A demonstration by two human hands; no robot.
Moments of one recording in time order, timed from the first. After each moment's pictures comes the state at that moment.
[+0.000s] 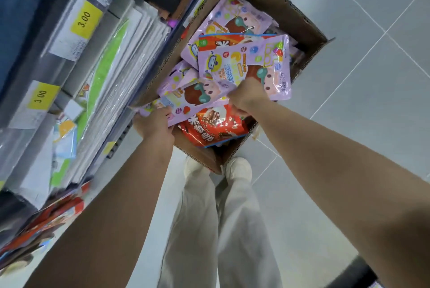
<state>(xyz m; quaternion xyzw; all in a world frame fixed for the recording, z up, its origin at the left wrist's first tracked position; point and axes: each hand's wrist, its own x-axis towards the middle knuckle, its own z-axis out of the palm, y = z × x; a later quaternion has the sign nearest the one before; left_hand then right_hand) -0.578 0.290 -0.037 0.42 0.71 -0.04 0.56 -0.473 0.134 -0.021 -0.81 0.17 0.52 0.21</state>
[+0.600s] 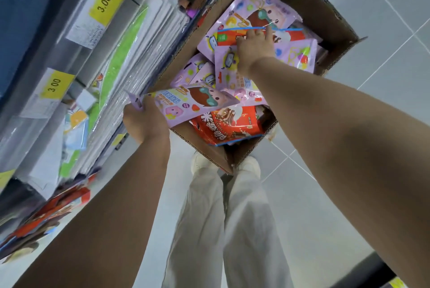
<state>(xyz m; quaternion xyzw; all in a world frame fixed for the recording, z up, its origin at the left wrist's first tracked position) -0.586 0.318 -0.026 0.66 0.68 0.01 0.32 -0.415 0.178 -0.070 -0.91 -0.23 0.34 -0.11</state>
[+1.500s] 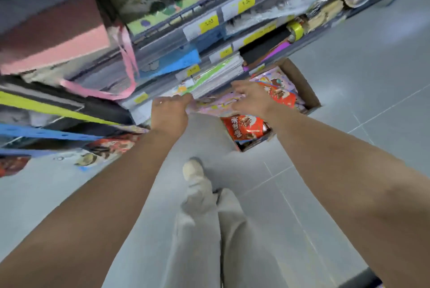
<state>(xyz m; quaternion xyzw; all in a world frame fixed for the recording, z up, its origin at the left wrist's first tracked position) -0.753 0.339 0.285 0.94 0.29 -0.14 0.10 -0.596 0.204 0.285 -0.83 -0.28 0.39 0.26</state>
